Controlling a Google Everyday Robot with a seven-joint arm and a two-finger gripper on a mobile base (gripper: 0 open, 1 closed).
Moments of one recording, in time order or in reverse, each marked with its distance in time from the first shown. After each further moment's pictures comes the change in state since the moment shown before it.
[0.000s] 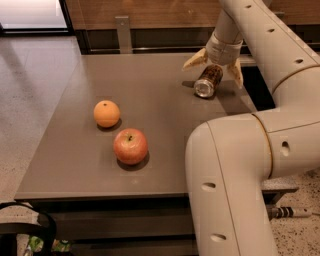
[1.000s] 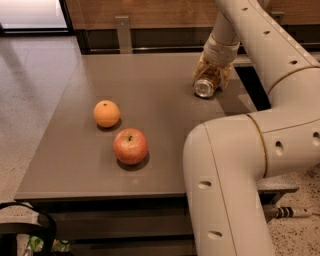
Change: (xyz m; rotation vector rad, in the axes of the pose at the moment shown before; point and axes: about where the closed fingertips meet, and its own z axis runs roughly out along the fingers) arm -0.007 0.006 0.008 -0.006 -0.011 -0.013
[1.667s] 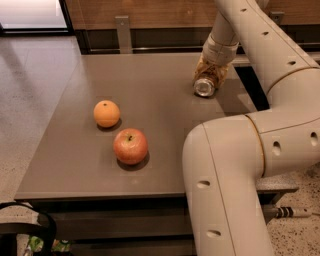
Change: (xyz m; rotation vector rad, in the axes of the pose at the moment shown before) arm -0.004 0.002 0.002 -0.006 -0.011 0.000
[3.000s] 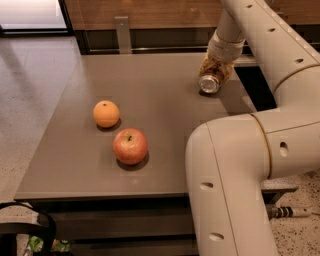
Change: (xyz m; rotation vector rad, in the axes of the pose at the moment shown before) arm -0.010 -0.015 -0.016 0.015 -0.060 0.050
